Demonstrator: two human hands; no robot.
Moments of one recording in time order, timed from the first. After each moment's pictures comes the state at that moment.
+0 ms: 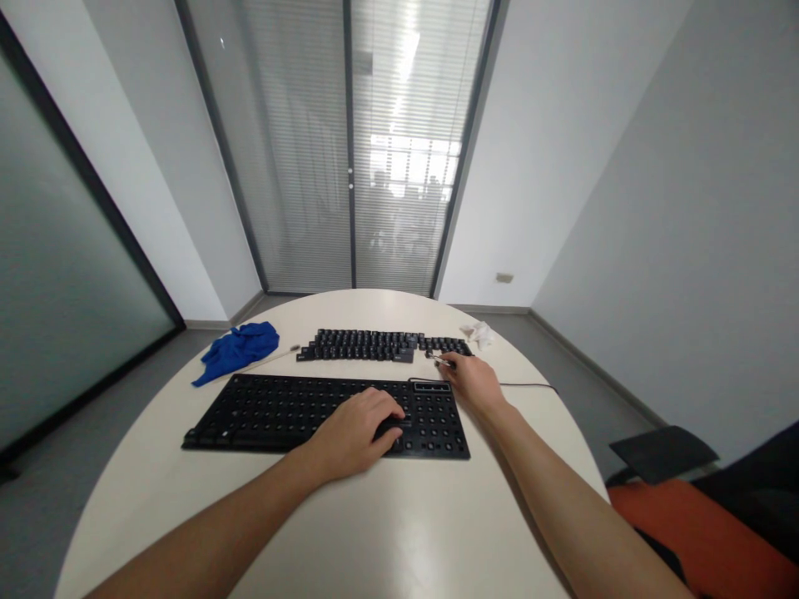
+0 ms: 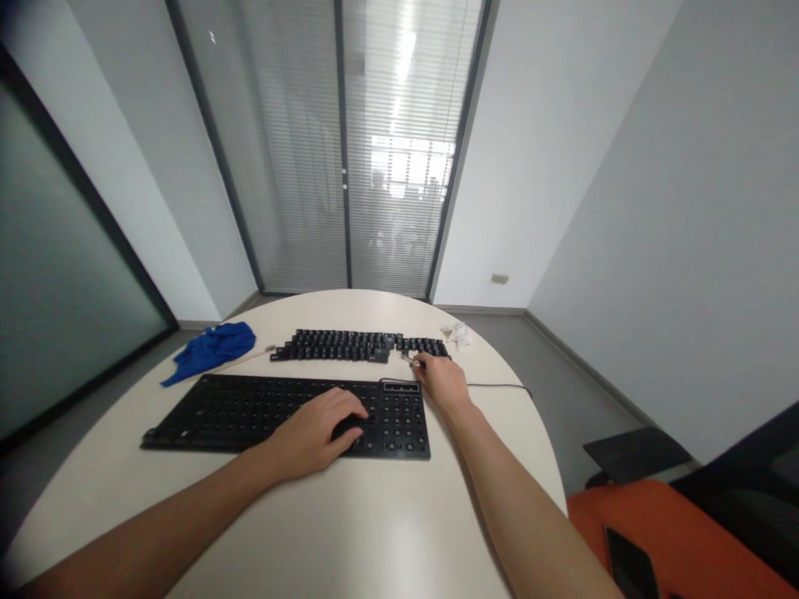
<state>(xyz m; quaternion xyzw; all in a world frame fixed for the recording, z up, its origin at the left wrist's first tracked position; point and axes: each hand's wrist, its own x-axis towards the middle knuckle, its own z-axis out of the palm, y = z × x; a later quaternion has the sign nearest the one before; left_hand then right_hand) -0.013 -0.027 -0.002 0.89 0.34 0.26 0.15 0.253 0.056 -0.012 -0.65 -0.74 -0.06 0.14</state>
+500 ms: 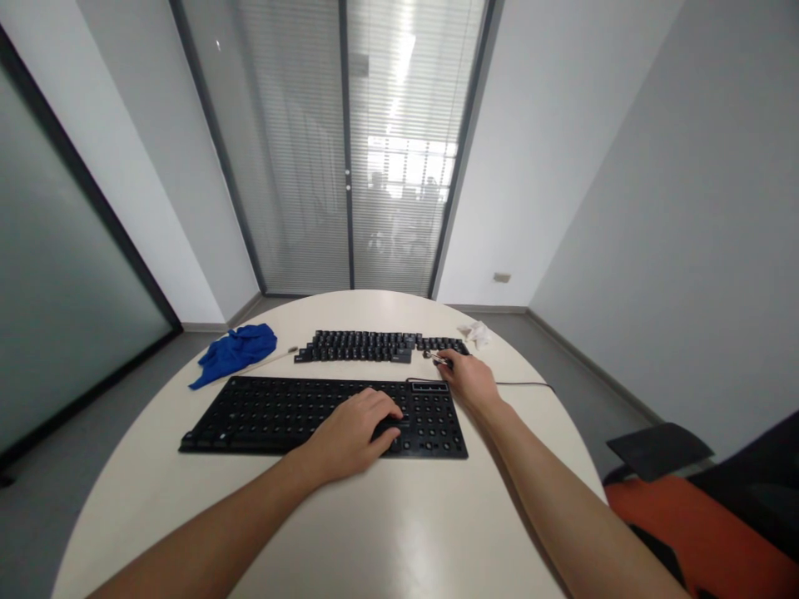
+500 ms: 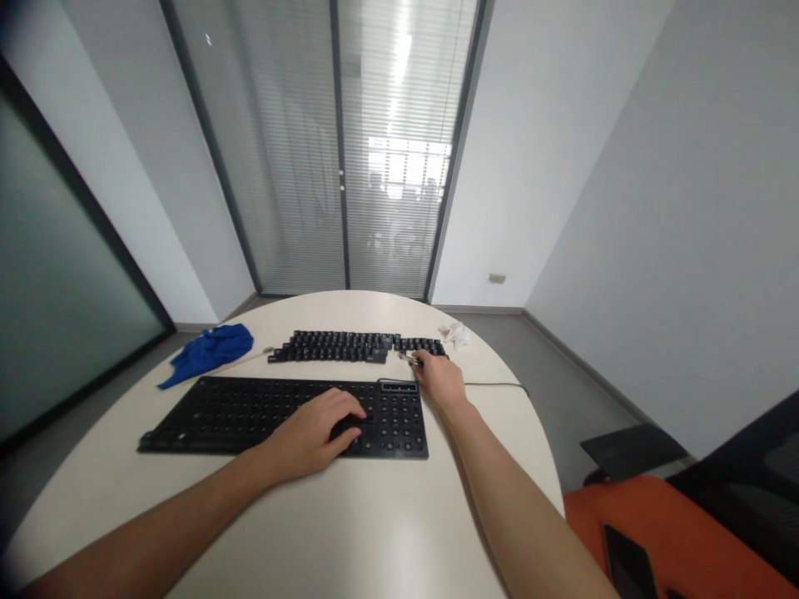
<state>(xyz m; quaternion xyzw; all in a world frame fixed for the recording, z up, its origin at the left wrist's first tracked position) -0.012 -0.027 -0.003 0.89 0.34 0.26 0.14 0.251 0.058 -0.014 -0.68 -0.72 -0.05 0.14</state>
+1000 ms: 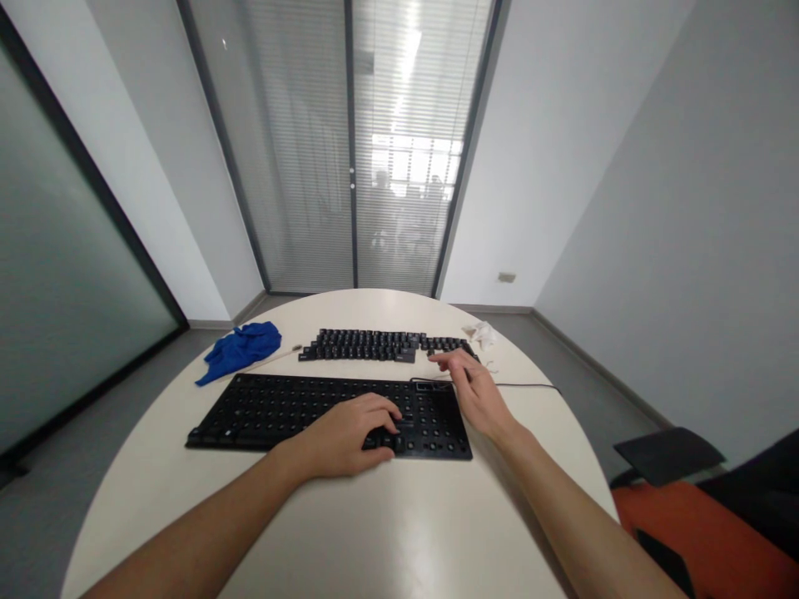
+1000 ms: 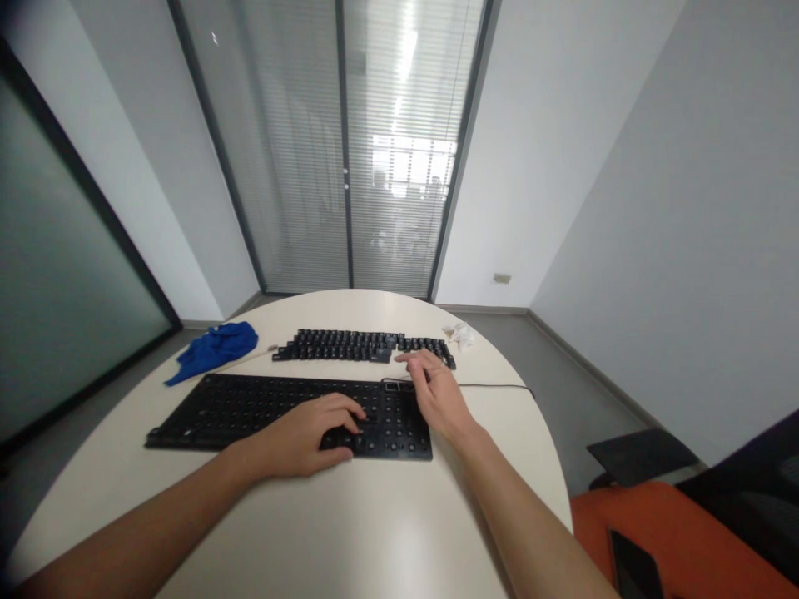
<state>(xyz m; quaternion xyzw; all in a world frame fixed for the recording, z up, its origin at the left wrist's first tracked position) -0.034 -0.025 0.006 0.92 0.27 0.22 0.19 0.232 0.010 0.020 -0.46 -0.77 0.13 0.42</state>
